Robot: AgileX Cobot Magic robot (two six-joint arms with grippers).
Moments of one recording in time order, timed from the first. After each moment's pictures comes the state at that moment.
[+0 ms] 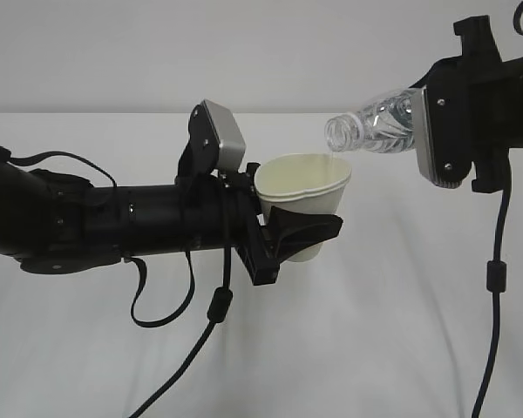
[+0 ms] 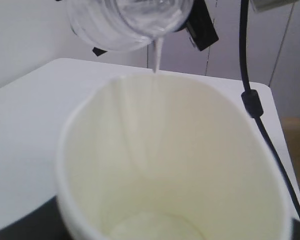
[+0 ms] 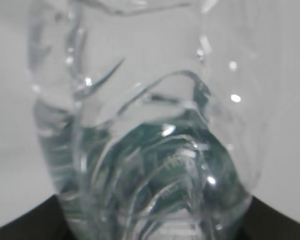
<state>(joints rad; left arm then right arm) -0.58 1.97 -0.92 0.88 -1.00 -0.50 0.23 1.46 -0.91 -1.84 -0.13 0.21</state>
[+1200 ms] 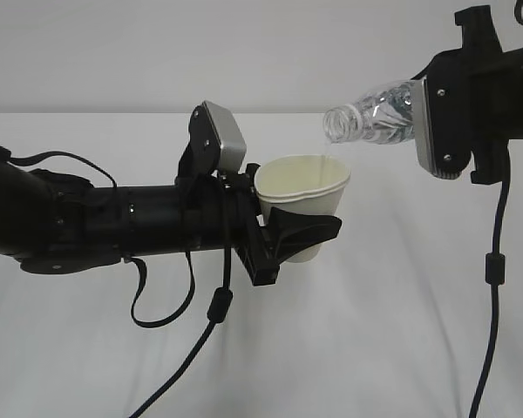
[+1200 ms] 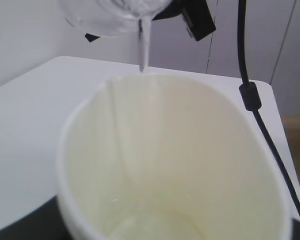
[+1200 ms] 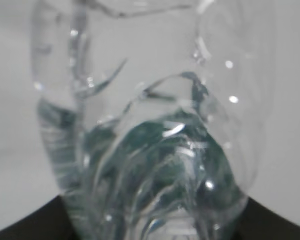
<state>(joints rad) -0.58 1.97 -0.92 0.88 -0.99 -0.50 0.23 1.46 -0.92 -1.84 -0.13 0.21</state>
